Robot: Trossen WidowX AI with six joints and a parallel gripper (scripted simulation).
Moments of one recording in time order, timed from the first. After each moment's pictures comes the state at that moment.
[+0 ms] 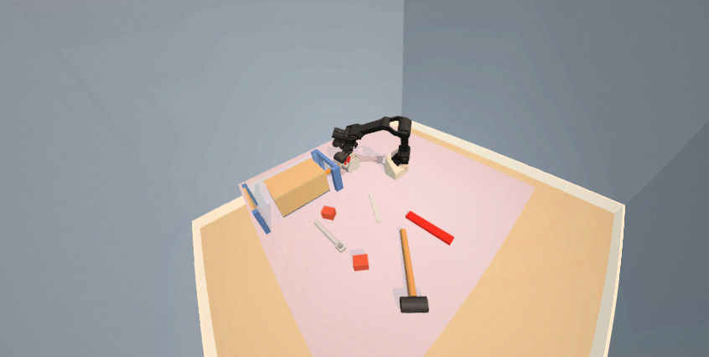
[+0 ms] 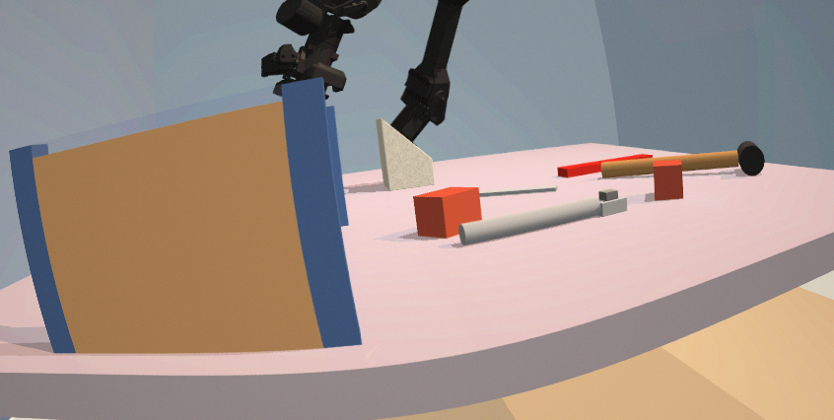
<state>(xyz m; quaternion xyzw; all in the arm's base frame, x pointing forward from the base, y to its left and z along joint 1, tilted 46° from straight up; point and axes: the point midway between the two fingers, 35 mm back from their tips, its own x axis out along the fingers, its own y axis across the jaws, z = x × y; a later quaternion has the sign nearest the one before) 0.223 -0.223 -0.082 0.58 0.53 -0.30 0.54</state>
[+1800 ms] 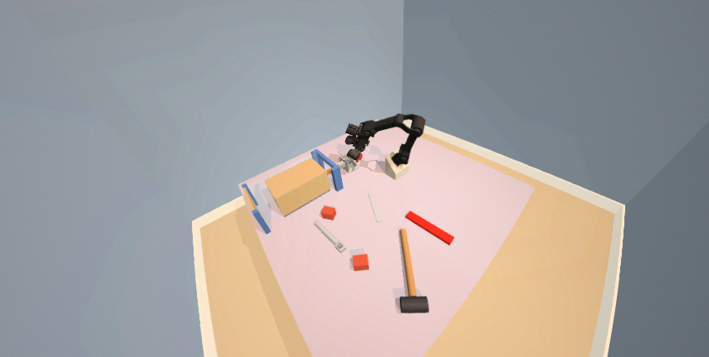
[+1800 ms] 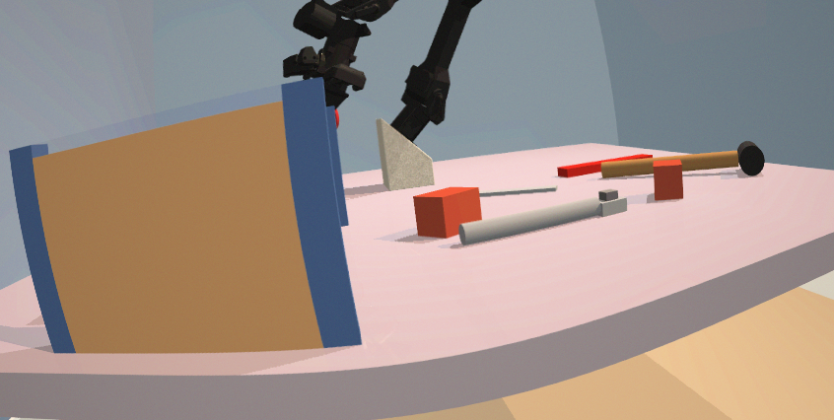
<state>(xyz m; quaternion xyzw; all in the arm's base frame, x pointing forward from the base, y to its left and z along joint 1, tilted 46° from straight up) 0.161 -0.188 -0.061 0.59 0.53 -0.29 0.53</state>
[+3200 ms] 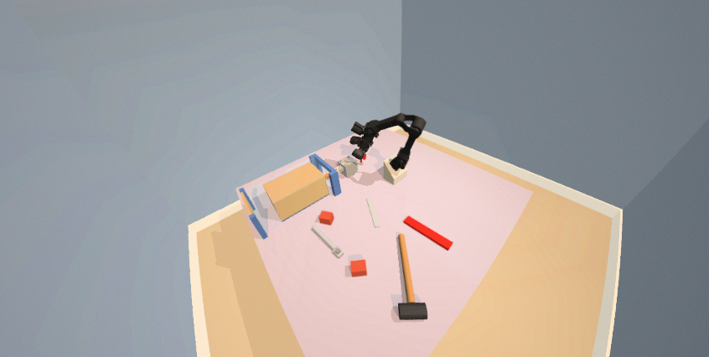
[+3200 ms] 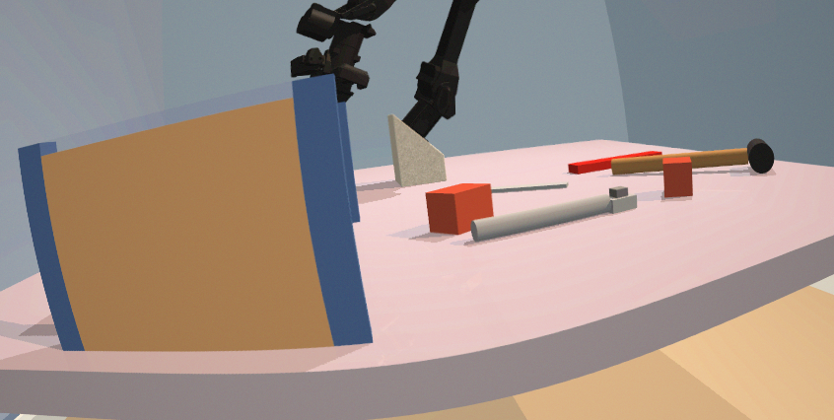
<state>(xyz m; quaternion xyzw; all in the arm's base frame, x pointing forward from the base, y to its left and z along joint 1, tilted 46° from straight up) 0.105 -0.187 -0.070 0.59 0.53 -0.29 0.53</state>
